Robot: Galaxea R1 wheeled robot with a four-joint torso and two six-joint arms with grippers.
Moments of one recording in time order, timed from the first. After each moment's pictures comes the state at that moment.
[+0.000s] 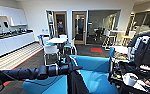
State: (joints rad) left arm 0.21 2.28 -0.96 0.67 -0.04 -1.37; right arm -1.61 3.04 -2.72 0.10 0.10 0.04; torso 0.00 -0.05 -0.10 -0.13
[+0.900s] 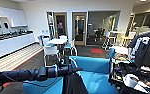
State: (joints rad) left arm 0.23 2.28 -0.95 0.68 -0.05 -1.36; right arm -1.63 3.04 -2.72 0.10 0.10 0.04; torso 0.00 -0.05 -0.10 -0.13
